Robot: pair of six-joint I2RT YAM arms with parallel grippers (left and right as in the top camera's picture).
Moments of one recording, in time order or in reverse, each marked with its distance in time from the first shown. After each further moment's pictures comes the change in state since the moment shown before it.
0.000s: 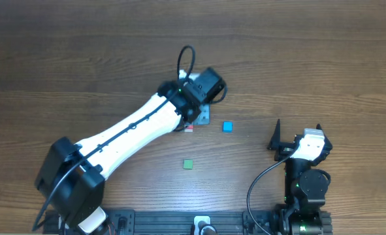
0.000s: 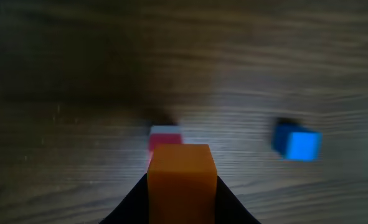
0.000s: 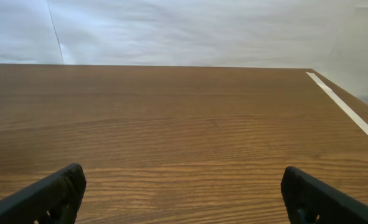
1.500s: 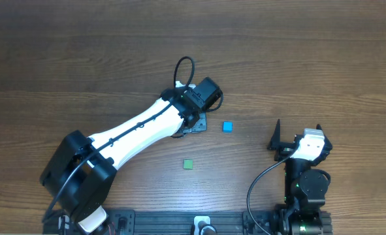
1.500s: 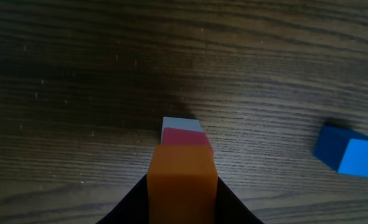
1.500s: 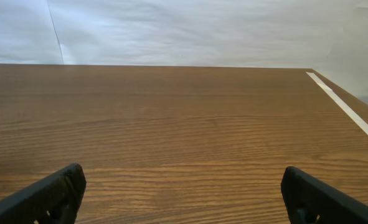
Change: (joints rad) left arm 0.001 0.038 -0.095 0.071 0.018 -0.058; right arm 0.000 0.000 0.000 0.000 0.000 -0.001
